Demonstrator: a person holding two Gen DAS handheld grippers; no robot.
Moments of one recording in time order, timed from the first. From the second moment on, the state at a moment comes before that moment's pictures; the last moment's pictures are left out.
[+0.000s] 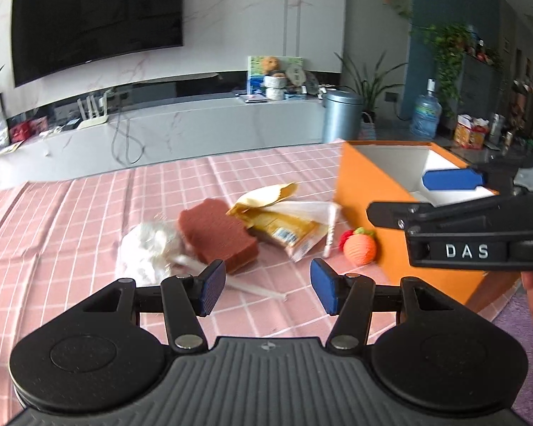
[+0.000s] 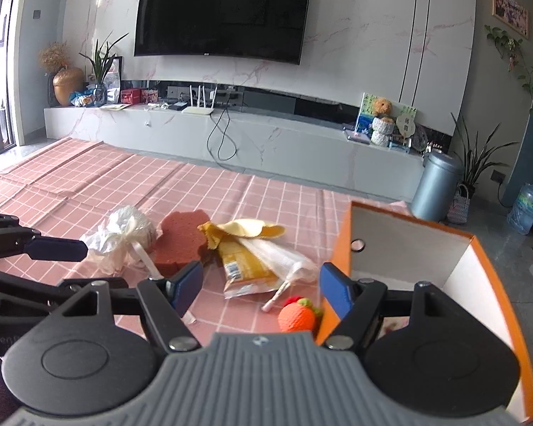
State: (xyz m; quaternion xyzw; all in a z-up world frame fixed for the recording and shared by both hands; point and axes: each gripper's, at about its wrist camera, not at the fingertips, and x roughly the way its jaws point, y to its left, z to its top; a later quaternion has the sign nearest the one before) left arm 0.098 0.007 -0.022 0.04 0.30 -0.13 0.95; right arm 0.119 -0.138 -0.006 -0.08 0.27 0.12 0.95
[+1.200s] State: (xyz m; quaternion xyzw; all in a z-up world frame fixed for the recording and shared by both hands) left arm 0.240 0.107 -0.044 -0.03 0.42 -0.06 0.91; right arm 0.266 -0.049 -0.060 -0.05 0.39 0.17 0.90
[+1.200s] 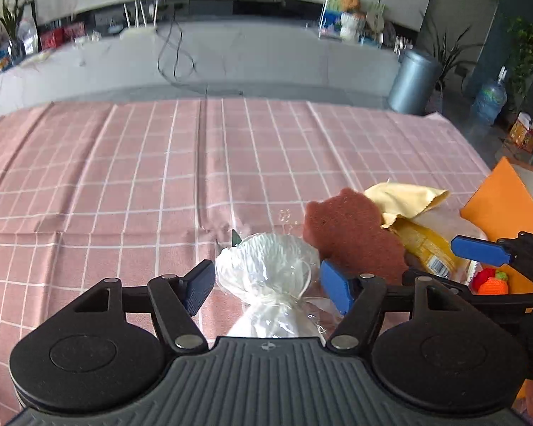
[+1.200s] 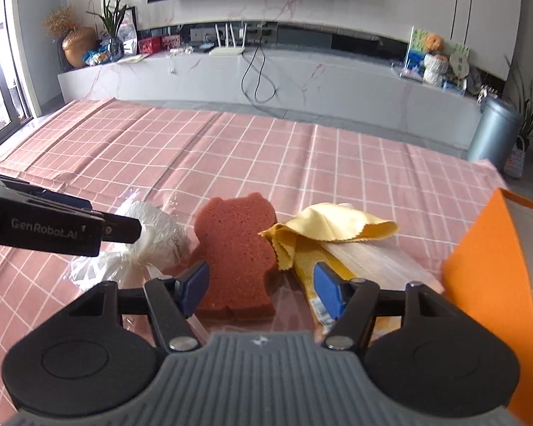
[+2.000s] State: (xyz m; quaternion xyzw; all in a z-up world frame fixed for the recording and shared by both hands) left arm 0.334 0.106 -0.069 -0.03 0.61 -0.08 0.79; right arm 0.341 -0.036 -0.095 0.02 0.52 0.19 0.83
